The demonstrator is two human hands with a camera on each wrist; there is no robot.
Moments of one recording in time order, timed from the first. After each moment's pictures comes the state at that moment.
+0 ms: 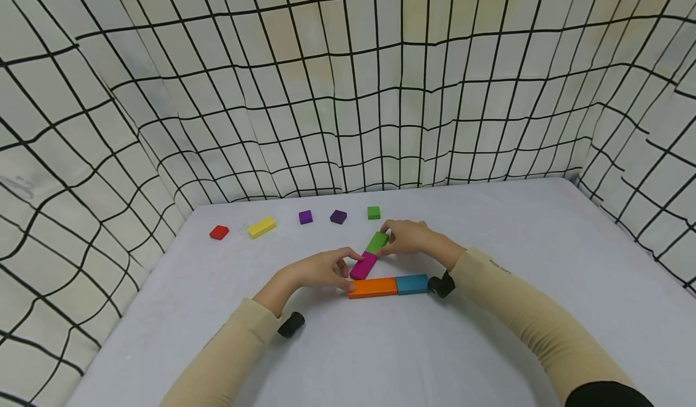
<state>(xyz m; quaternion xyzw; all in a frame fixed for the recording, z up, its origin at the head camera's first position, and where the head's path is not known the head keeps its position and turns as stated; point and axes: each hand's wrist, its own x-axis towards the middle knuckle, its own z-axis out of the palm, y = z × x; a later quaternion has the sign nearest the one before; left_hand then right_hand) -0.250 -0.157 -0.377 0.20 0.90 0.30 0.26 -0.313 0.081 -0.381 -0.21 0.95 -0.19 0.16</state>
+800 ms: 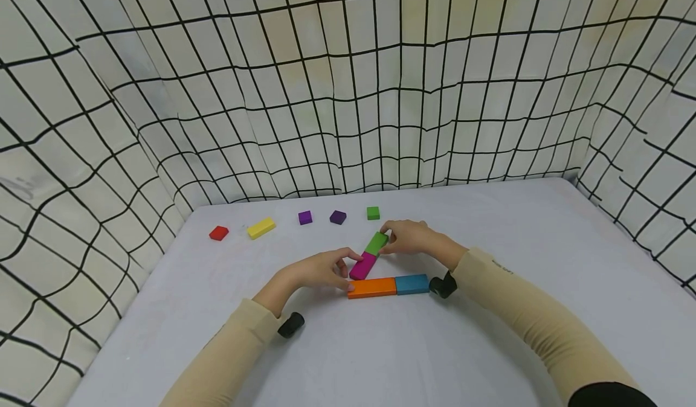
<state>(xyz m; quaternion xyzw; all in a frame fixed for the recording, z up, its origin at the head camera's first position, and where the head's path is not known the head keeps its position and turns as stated) -0.250 -0.157 -0.377 0.19 0.90 0.30 0.26 -0.310 0.085 -0.378 -0.22 0.94 -0.20 0.16</state>
